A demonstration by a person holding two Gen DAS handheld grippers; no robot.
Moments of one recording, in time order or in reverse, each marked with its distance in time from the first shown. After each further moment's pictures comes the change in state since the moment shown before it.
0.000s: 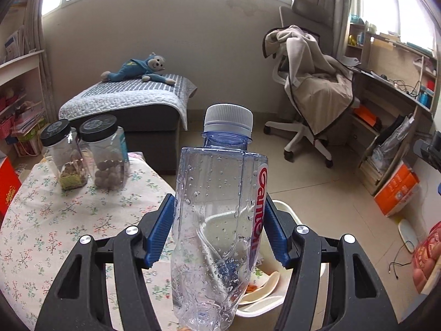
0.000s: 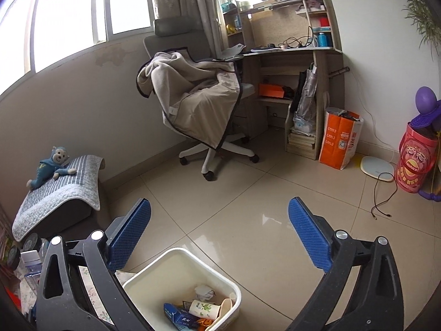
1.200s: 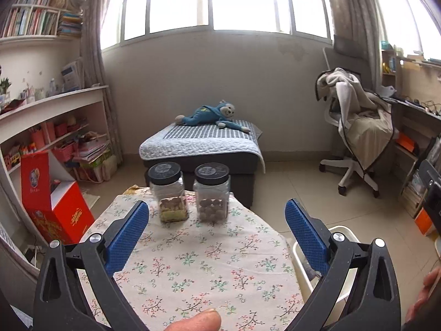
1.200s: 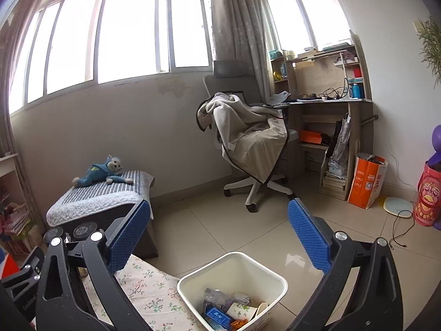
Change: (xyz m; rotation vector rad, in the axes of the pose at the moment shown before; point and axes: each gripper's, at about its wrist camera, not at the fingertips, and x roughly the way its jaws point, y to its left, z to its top) left arm -0.145 0.131 0.005 -0.016 -0.219 0.307; right arm -0.150 0.100 -0.062 -0.181 -0.210 0.253
